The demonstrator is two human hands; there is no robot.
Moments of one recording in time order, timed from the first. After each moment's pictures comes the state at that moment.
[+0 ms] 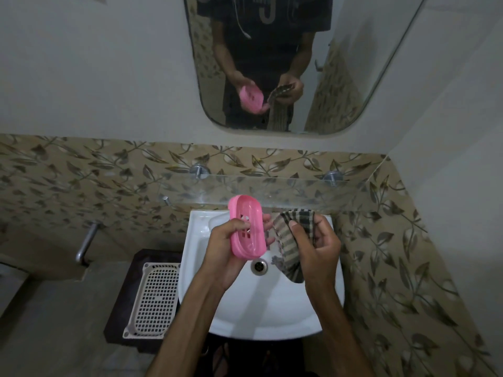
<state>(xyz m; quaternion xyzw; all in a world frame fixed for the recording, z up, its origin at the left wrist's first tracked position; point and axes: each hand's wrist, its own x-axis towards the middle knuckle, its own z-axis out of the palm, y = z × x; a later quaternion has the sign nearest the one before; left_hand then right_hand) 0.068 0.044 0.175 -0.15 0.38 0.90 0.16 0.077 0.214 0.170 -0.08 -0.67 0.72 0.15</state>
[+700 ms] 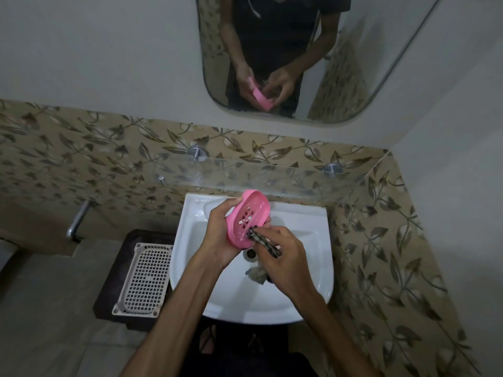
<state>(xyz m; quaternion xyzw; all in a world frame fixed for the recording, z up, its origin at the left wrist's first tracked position) 0.057 0.049 0.163 -0.29 0.32 0.88 0.22 0.095 0.208 0.136 0.10 -0.86 0.49 0.05</state>
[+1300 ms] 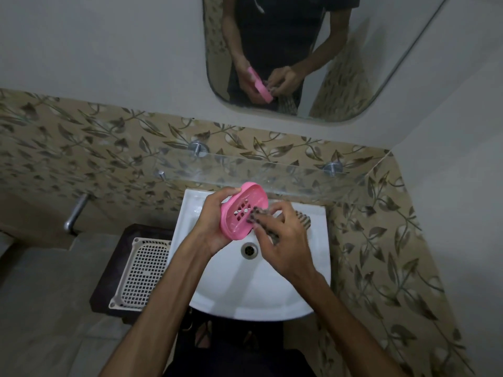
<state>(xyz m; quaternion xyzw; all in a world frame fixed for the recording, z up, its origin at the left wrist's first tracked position) 0.046 0.032 0.165 -0.26 0.38 0.86 0.23 0.065 0.212 0.141 0.22 -0.89 0.37 0.15</state>
